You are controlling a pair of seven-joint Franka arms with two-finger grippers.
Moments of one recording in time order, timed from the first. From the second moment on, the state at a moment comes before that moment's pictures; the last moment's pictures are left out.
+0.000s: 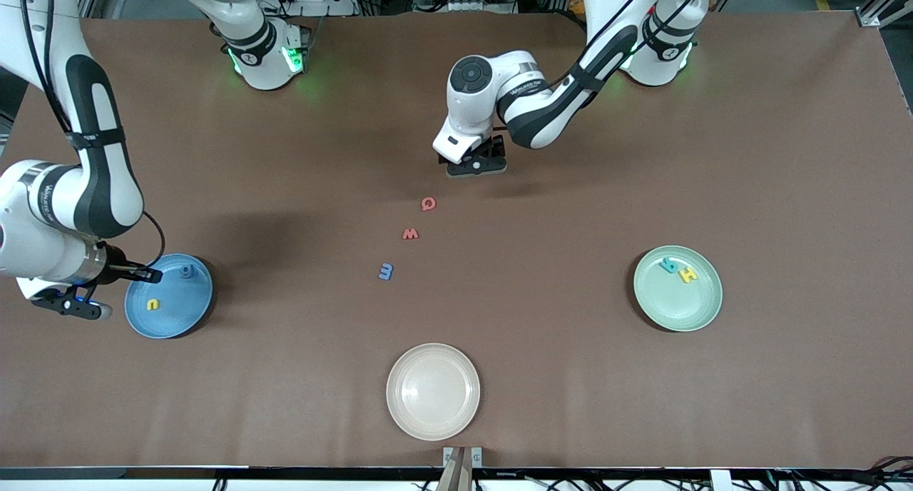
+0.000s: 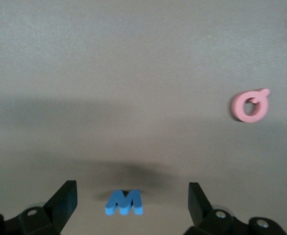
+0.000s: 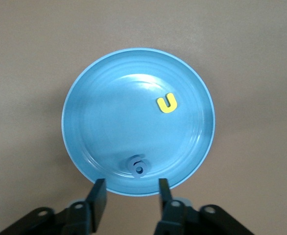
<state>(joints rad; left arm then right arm) -0.42 0.55 -0.58 -1.98 0.38 2.38 -1.35 -0.03 0.48 -0.17 -1.75 0.02 2.12 0.06</state>
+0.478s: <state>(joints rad) -0.43 0.61 -0.58 -2.00 0.43 2.39 -1.41 -0.02 0.48 -0.17 -1.75 0.02 2.12 0.06</state>
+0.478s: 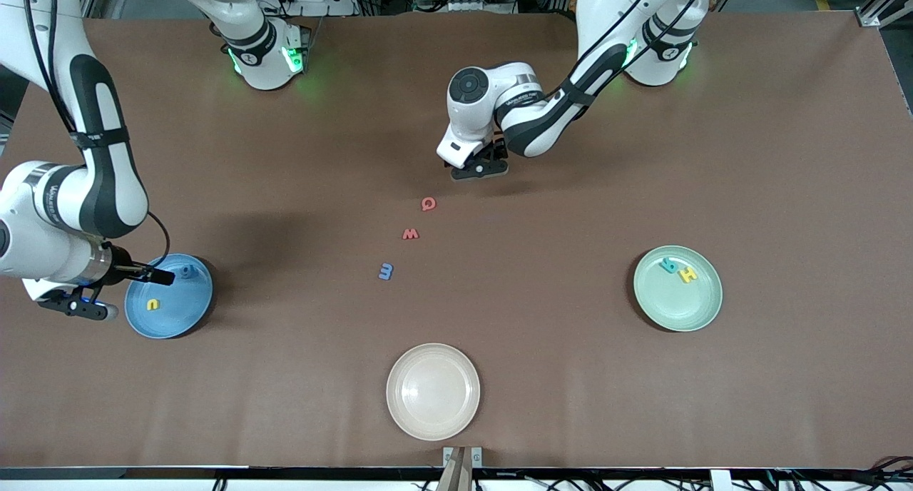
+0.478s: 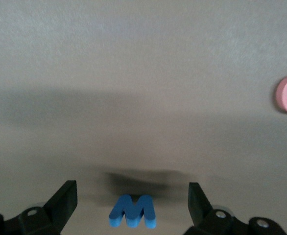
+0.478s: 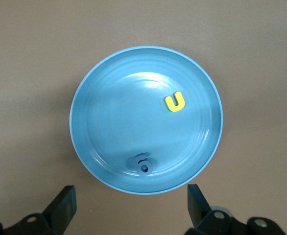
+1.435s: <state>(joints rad) -0.44 0.64 -0.61 -2.03 0.54 2.39 -1.51 0.14 0.48 -0.16 -1.75 0.02 2.08 0.33</state>
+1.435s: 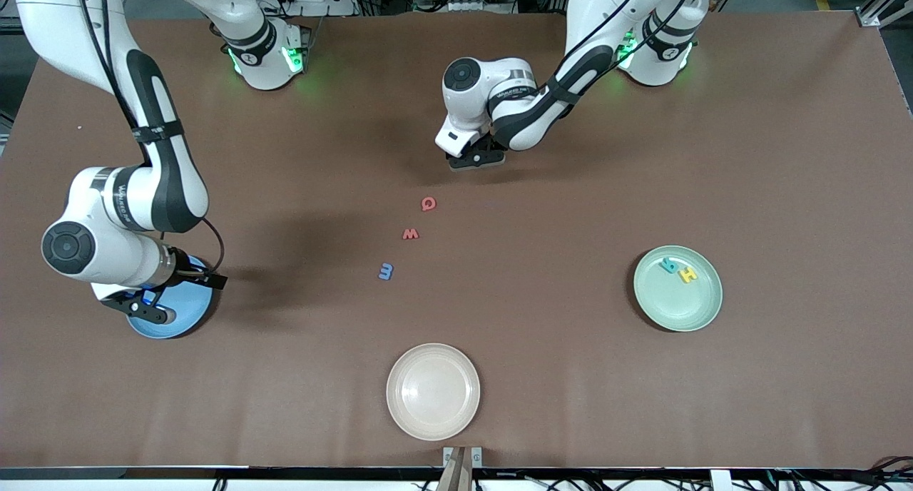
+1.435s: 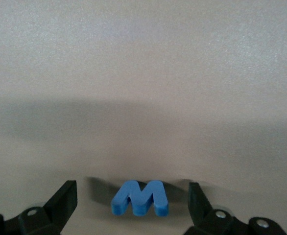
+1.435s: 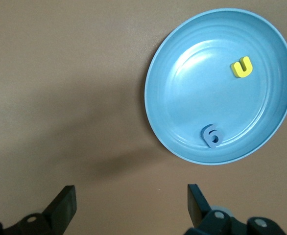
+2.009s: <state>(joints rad) -0.44 0.64 -0.61 -2.03 0.54 2.42 -1.51 0.16 0.48 -0.16 -1.75 0.02 2.08 0.37</state>
